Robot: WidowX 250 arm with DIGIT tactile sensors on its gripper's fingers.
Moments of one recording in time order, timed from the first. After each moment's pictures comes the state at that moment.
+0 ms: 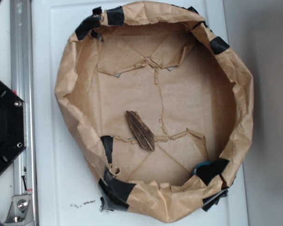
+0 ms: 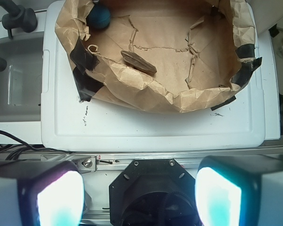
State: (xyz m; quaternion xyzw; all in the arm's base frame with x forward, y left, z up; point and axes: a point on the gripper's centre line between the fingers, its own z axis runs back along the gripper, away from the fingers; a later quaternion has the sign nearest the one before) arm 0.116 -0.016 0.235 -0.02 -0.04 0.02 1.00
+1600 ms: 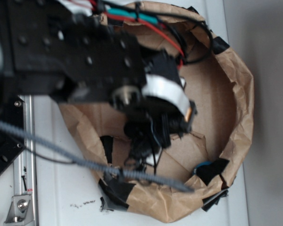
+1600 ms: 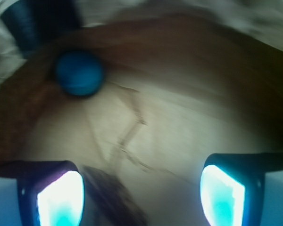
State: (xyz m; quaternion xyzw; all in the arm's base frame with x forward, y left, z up) arm 0.278 -0.021 0.098 -0.04 -0.16 -0.21 0.96
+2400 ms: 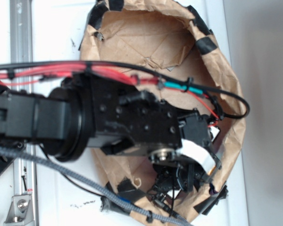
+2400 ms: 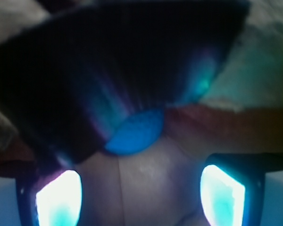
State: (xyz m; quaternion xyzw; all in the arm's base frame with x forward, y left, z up) arm 0.310 -0.072 0.066 -0.06 -0.21 -0.33 0.92
